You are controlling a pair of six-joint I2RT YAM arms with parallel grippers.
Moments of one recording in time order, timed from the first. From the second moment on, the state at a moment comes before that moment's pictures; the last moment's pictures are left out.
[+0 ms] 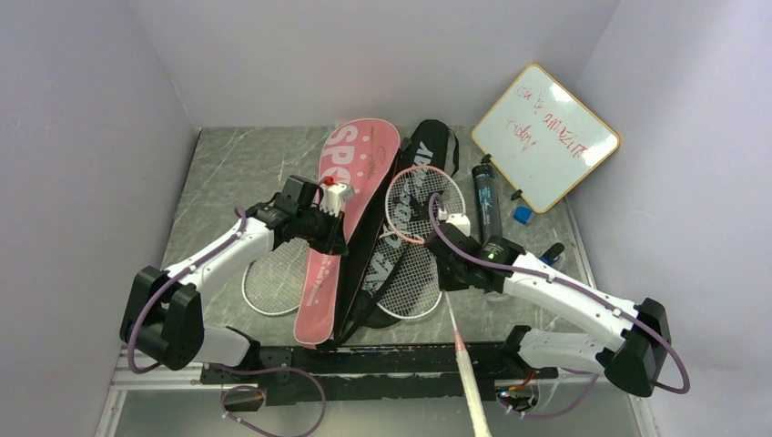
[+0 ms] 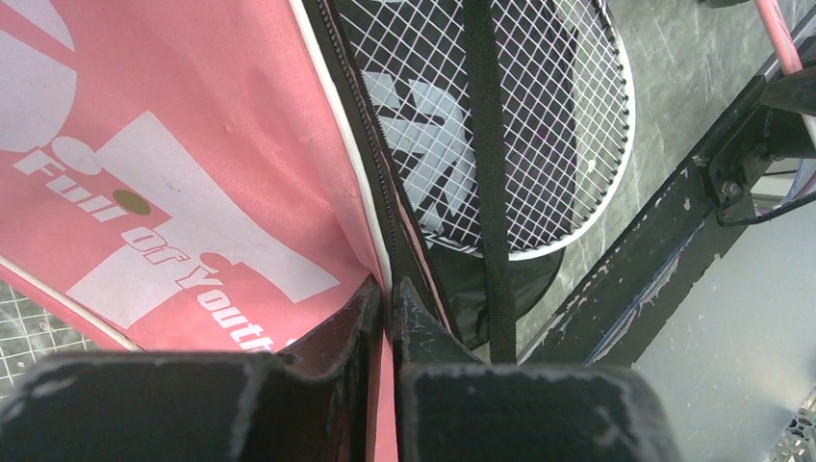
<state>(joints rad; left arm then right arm) -0.47 1.37 0.95 -0.49 0.49 -0.12 0.90 1.11 0.90 -0.92 0.28 0.72</state>
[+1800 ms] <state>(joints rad) -0.47 1.35 0.94 -0.48 0.55 -0.11 0.93 1.77 1.21 -0.39 0.30 0.74</state>
